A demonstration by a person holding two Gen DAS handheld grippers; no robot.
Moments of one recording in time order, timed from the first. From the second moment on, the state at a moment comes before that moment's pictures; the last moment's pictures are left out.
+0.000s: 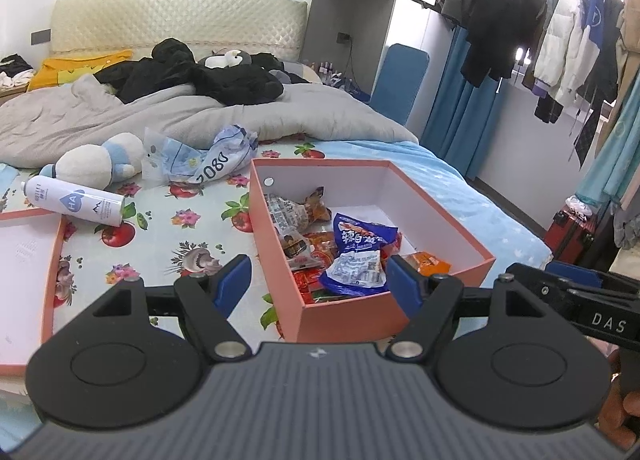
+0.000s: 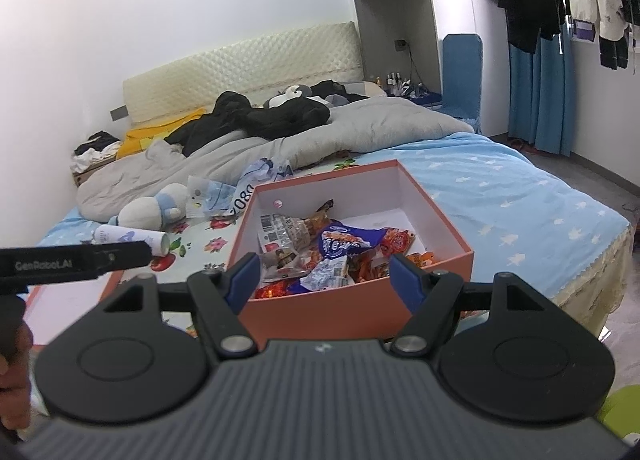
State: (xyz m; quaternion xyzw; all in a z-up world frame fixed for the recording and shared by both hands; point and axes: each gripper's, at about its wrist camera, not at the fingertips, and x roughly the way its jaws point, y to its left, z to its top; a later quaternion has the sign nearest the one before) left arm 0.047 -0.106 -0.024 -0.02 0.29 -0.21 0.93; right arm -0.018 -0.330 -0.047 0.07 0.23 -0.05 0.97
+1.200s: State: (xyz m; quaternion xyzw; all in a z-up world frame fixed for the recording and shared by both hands) left arm 0.069 -0.096 -0.042 -0.03 0.31 -0.19 0.93; right arm 0.001 -0.331 -0.069 0.08 0.24 -0.05 0.97
